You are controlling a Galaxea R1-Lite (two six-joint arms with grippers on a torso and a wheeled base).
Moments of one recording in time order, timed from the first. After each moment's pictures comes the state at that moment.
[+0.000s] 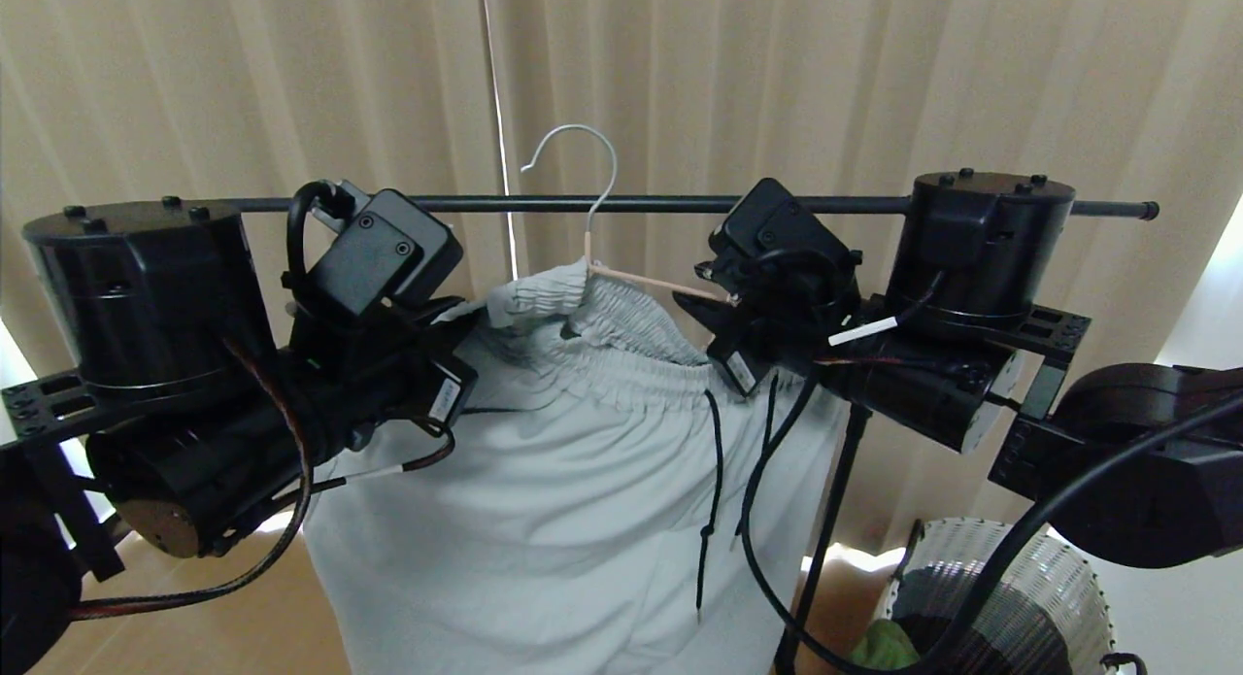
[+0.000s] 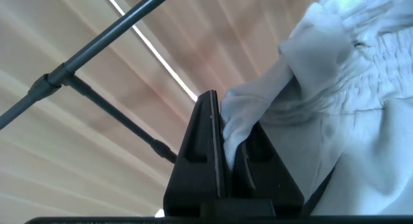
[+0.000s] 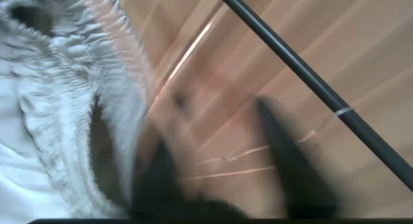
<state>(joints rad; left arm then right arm) -0.58 1.50 -0.77 -0.61 0.28 0.50 0.68 1.79 -1.06 -0.66 -0.09 -0.52</state>
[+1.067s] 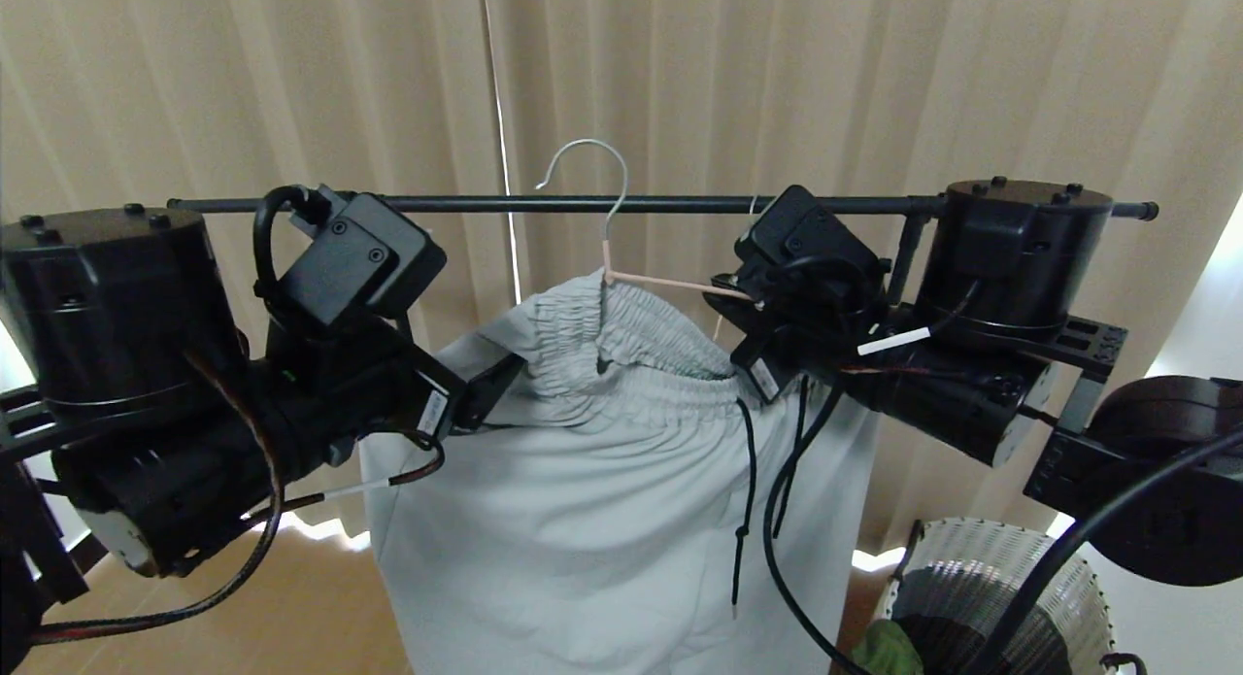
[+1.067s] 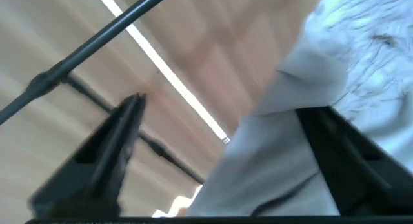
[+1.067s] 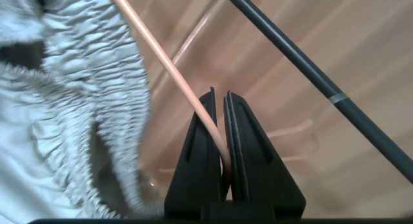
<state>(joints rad) -0.58 1.46 -0.73 -0.61 0.20 0.48 0.66 1.75 -0.99 -0.67 -0.11 -0.51</state>
